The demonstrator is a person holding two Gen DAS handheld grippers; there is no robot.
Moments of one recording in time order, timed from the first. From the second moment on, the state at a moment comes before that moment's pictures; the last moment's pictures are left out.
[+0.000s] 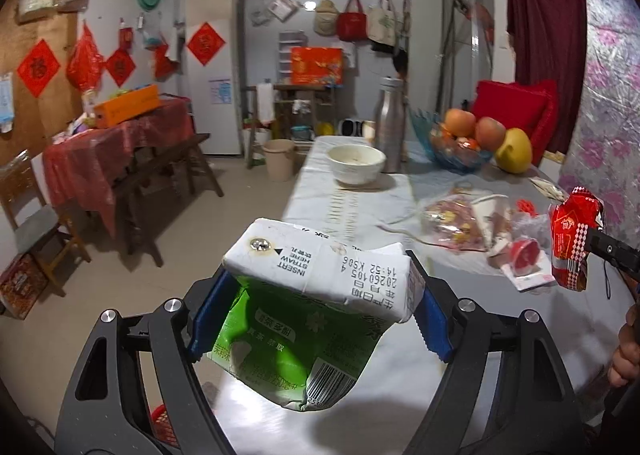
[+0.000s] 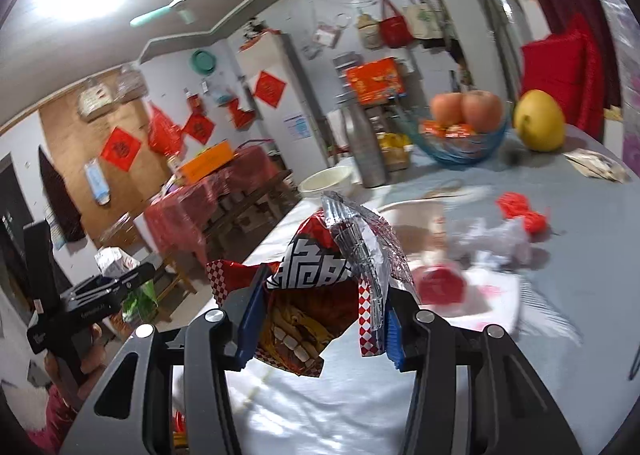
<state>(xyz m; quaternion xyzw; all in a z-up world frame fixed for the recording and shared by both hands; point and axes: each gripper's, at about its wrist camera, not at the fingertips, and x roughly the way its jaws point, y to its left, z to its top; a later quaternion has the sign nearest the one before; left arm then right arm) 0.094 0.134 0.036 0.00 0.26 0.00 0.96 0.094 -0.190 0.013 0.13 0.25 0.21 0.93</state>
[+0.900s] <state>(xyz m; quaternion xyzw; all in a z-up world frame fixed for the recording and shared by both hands) 0.006 0.340 -0.057 -0.04 0.38 0.17 0.91 0.064 0.022 0.017 -0.01 0.33 0.36 0.87</state>
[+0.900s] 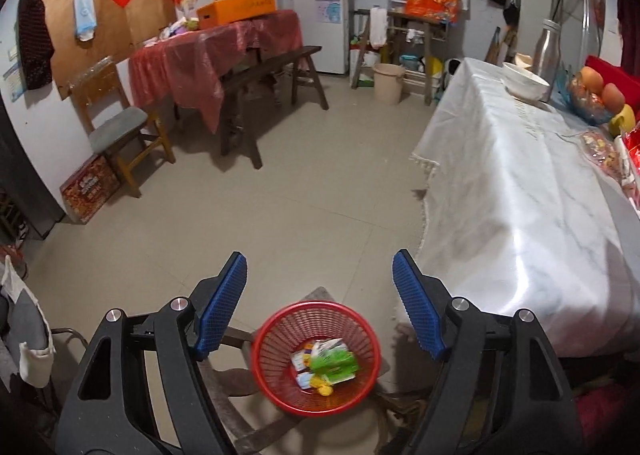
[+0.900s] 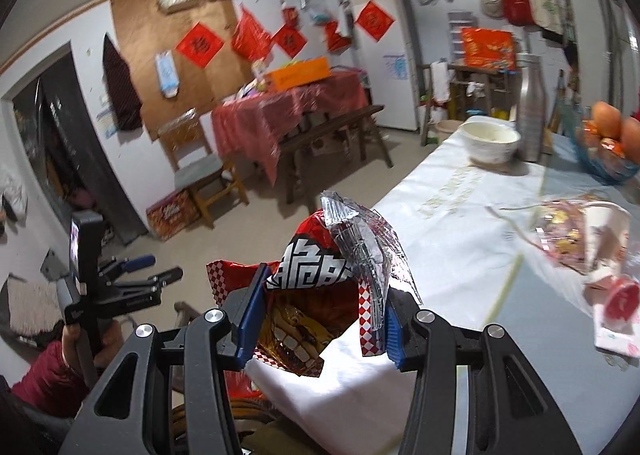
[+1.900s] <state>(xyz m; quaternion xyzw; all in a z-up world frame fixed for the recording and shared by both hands) -0.086 0.454 -0.084 -0.11 0.40 0.27 0.87 0.019 0.292 -0.061 -0.18 0.44 0.49 0.73</state>
